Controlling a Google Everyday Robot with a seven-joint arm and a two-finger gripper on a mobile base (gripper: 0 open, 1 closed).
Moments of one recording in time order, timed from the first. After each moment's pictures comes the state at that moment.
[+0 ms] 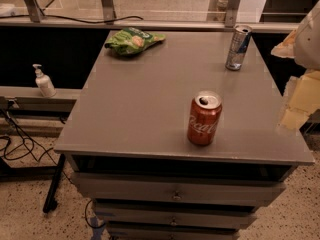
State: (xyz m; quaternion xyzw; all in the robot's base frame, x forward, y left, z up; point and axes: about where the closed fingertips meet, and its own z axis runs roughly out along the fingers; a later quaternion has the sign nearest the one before) arm 0.438 -0.216 0.977 -0.60 0.78 -0.04 0.16
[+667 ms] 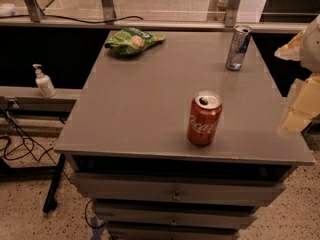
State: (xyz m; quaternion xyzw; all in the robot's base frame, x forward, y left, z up) arm 0.437 -0.220 0.973 -0.60 0.78 -0.02 0.18
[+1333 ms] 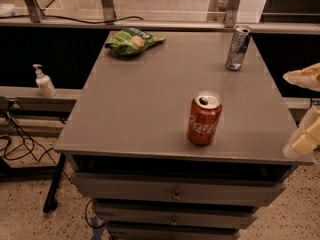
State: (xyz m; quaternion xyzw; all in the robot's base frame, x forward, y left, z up) arm 0.426 -0.239 0.932 -0.56 0.77 0.09 0.28
